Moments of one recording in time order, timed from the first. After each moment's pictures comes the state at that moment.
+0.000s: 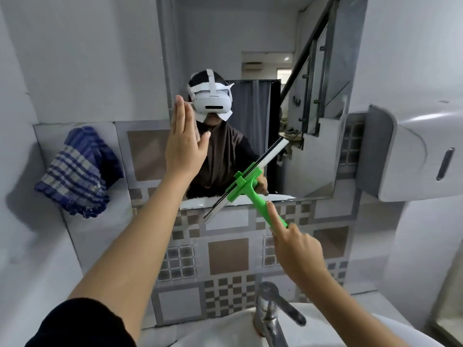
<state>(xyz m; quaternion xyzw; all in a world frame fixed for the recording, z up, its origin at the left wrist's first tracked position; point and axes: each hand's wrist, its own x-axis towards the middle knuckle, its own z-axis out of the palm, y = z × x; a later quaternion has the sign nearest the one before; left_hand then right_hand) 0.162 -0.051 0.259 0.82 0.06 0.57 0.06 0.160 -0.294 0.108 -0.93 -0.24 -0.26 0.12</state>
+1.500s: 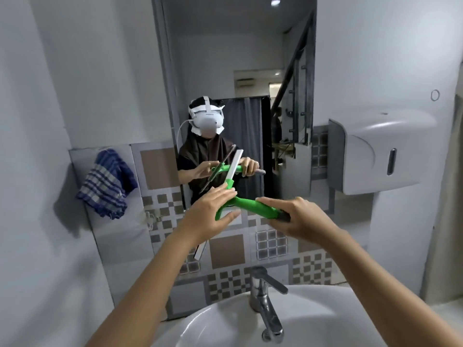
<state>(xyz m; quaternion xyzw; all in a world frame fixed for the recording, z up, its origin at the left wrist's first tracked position) 0.050 -0.136 0.189 0.92 -0.16 0.35 0.12 0.123 -0.368 0.191 -0.85 -0.44 -0.23 0.18</state>
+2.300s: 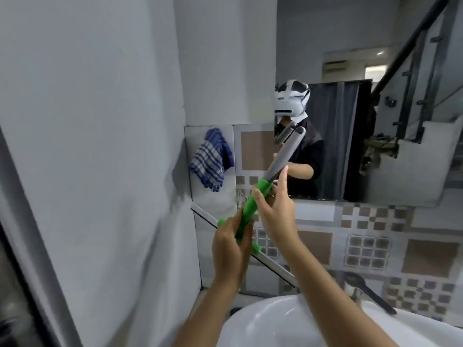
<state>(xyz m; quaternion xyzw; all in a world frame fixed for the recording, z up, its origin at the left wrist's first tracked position) -0.052 -0.080 0.102 0.76 0.13 0.56 0.31 0.019 -0.151 0.176 -0.61 -0.40 -0.02 0.68</state>
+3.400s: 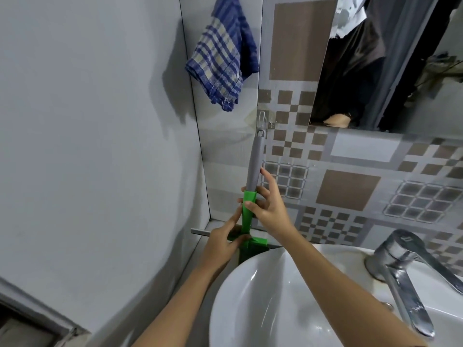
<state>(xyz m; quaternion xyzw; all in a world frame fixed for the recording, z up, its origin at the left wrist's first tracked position) -0.067 -0.007 -0.068 0.83 0.23 0.26 0.43 0.057 -0.079 -0.003 -0.59 -0.38 0.29 0.65</state>
